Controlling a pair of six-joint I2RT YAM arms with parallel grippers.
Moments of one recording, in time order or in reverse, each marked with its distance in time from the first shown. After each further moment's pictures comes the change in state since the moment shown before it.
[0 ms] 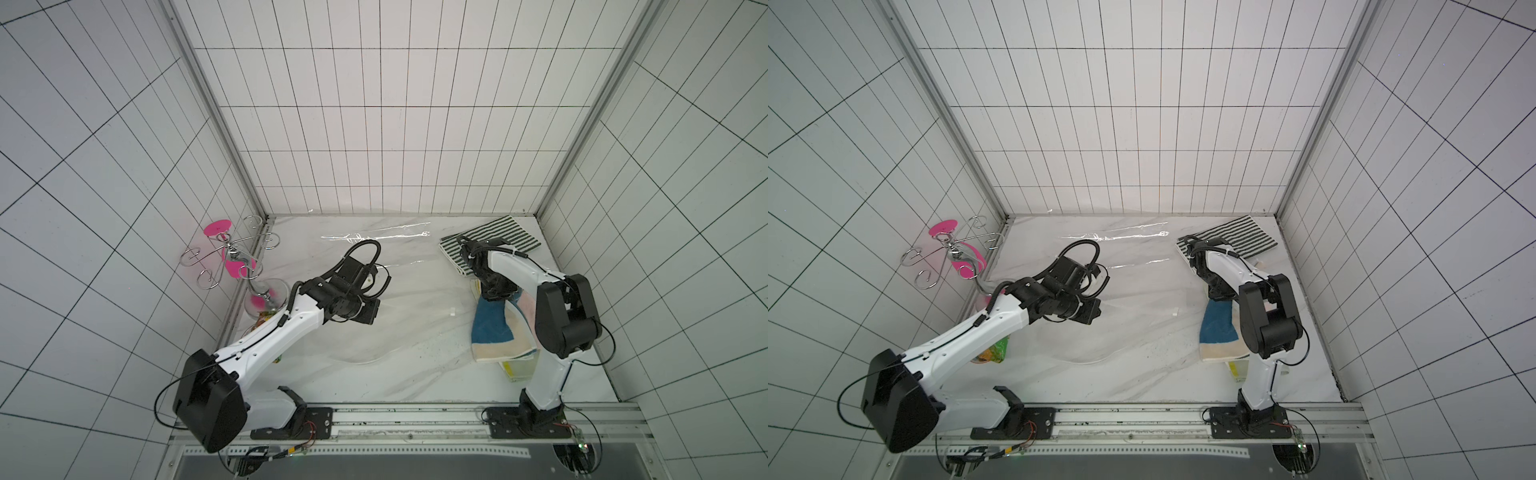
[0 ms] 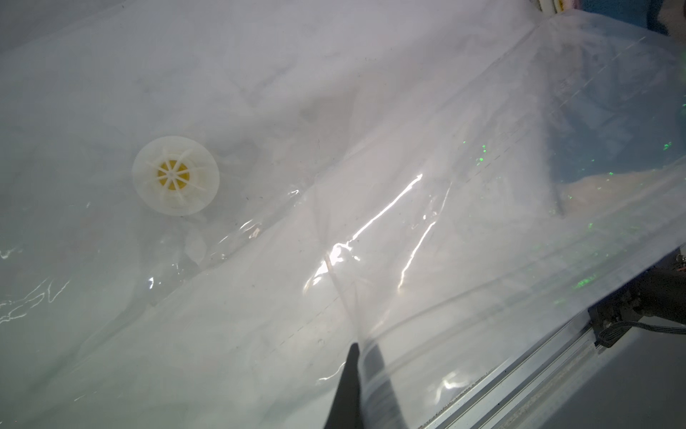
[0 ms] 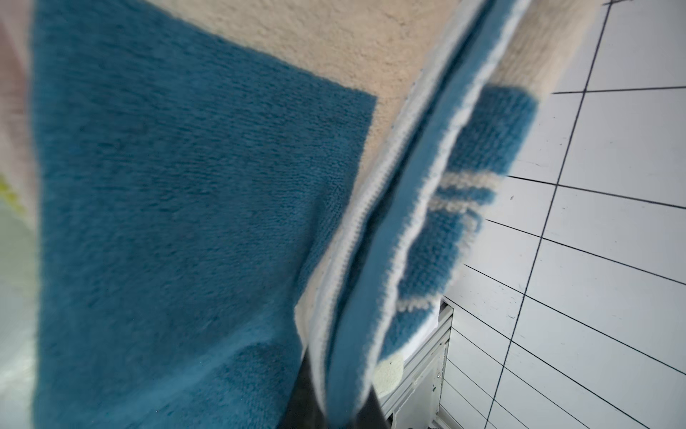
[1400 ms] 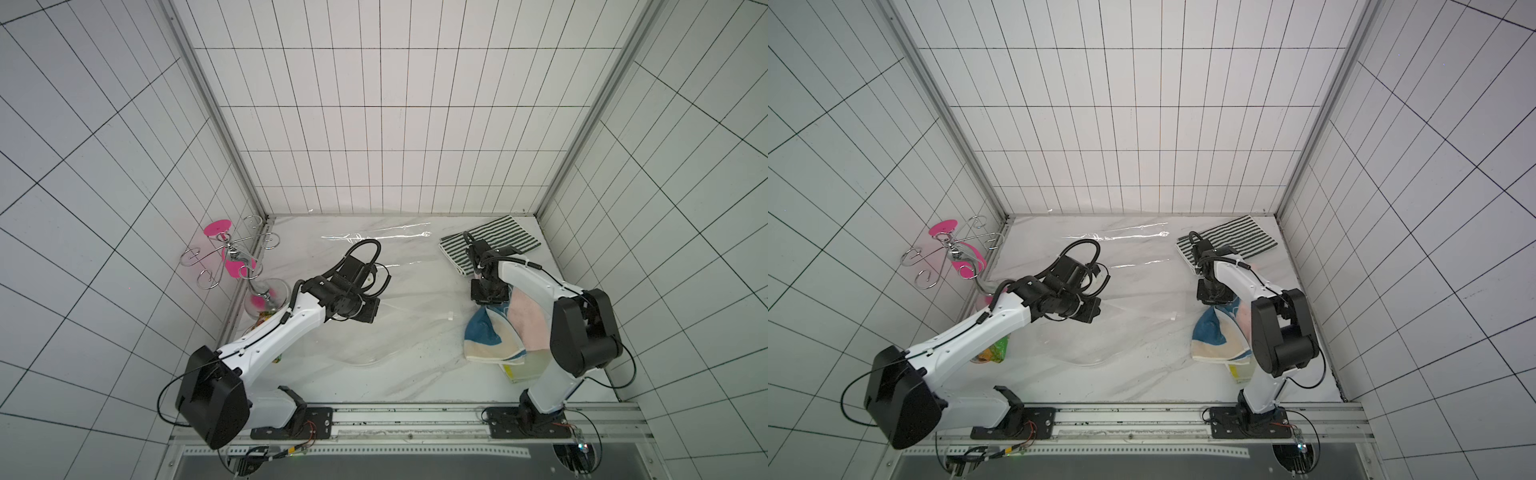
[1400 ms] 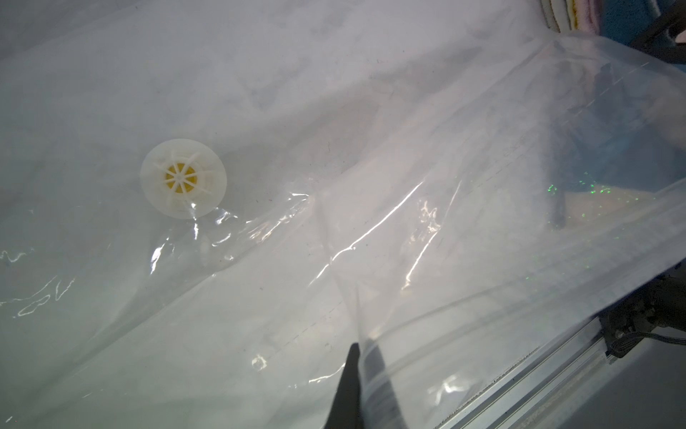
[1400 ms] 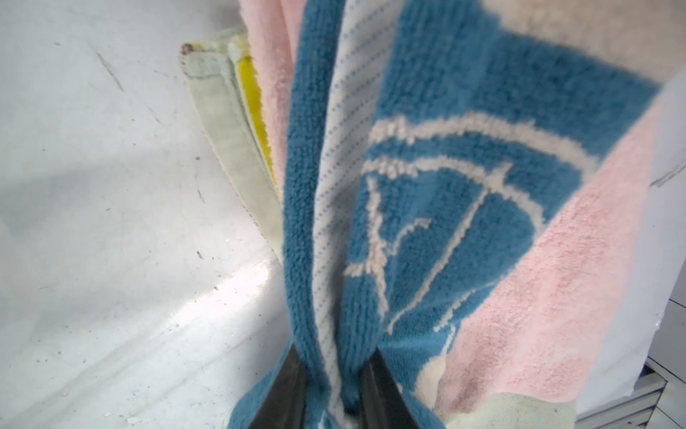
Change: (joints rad) left arm 0.002 0.025 0.013 -0.004 -0.021 0.000; right arm -0.037 -0.149 -0.166 0.252 -0.401 -0.047
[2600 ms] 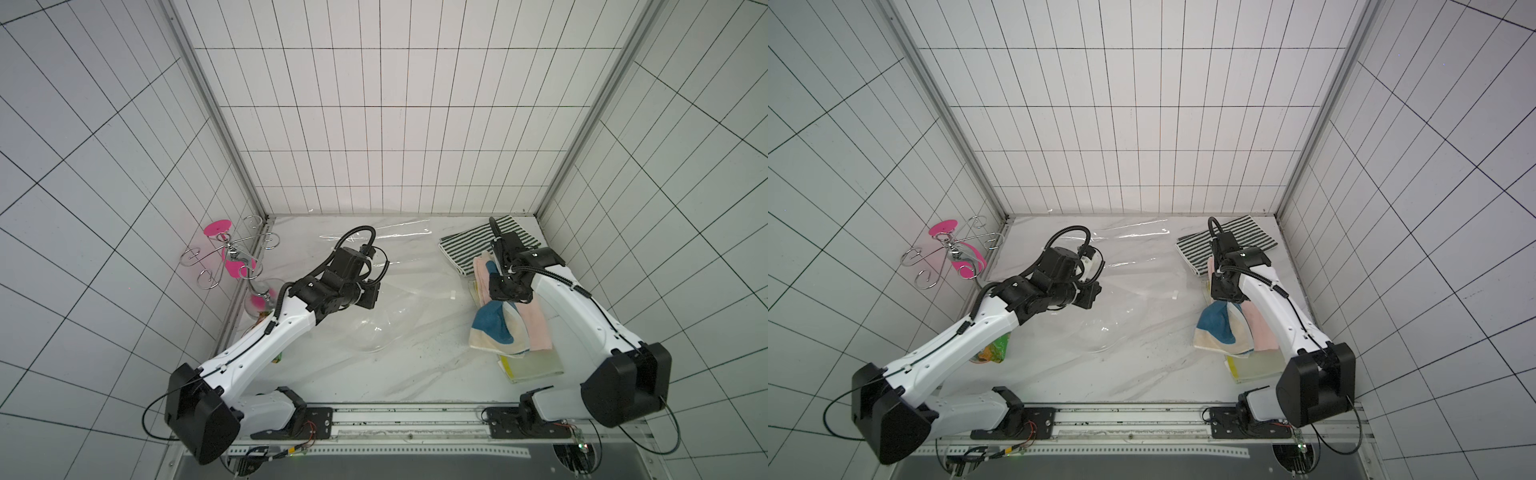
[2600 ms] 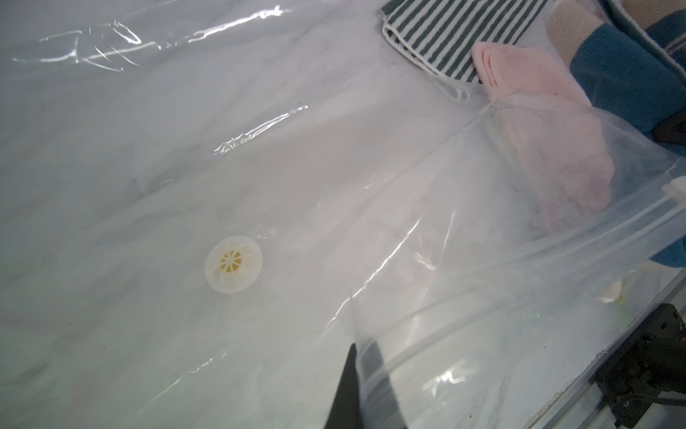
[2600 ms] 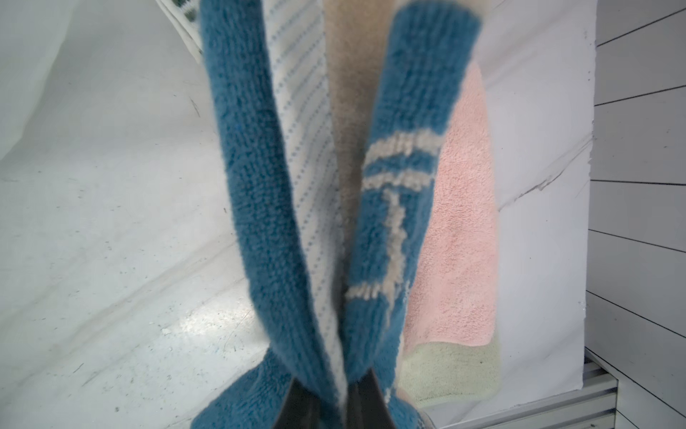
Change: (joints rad) left arm -0.003 -0.075 0.046 0.164 -0.089 0.041; right arm -0.023 -0.328 0.039 -0.119 -0.010 -0.111
